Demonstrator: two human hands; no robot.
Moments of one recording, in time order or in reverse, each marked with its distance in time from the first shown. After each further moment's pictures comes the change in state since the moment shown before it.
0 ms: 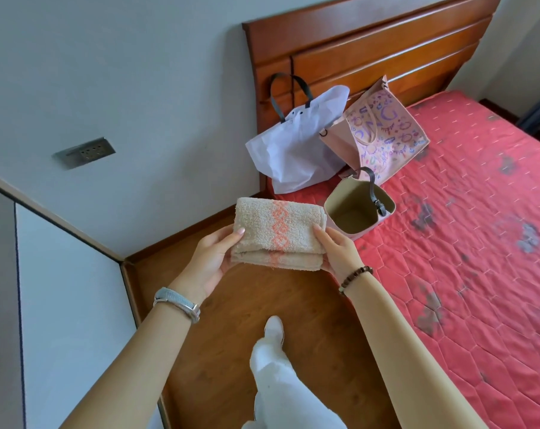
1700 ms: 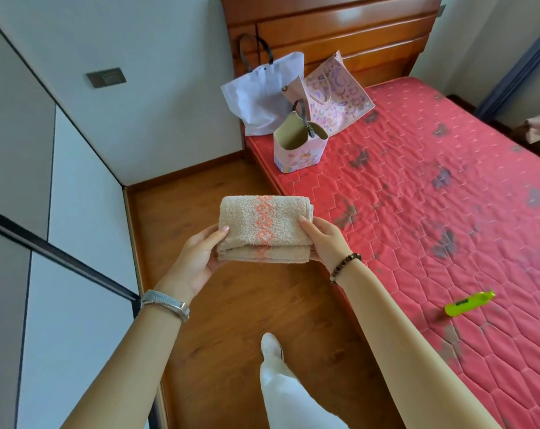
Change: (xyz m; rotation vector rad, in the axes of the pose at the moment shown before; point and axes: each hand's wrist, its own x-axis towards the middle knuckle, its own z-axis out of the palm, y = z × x) left_hand -0.443 -0.288 0.225 -0.092 0.125 0.061; right_hand -0.410 0.203 -0.287 -0.126 -0.163 -0.116
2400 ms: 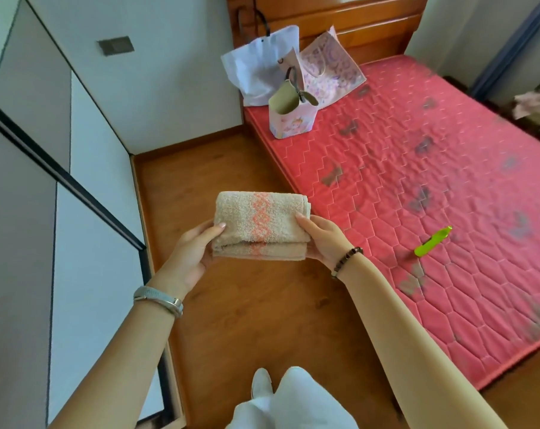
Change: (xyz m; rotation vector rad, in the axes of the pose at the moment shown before) left_hand -0.199 -0.107 0.017 0.007 0.069 -0.001; right_hand -0.200 0.085 -0.042 0.125 -0.159 0.109
